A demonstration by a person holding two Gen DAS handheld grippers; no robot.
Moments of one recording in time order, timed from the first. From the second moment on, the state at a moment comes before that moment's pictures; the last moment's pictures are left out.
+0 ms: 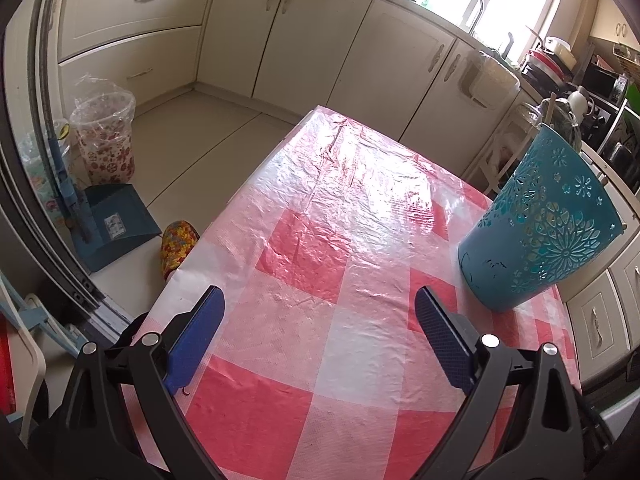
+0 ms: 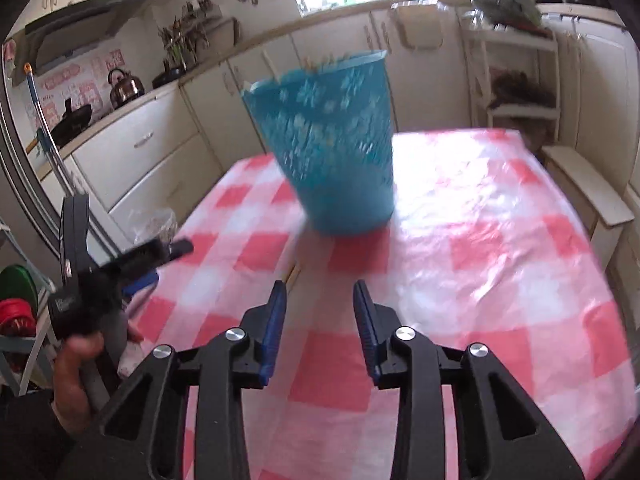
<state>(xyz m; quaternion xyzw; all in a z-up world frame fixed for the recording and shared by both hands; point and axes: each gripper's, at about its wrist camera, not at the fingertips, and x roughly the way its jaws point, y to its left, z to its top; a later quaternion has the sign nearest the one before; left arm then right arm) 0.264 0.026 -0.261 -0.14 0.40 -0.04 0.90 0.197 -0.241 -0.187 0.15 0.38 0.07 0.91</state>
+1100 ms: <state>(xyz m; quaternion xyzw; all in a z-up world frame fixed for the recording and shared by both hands) 0.262 0.030 -0.261 -0.15 0.40 -0.04 0.91 0.236 -0.174 -0.219 0.01 0.45 0.08 0.89</state>
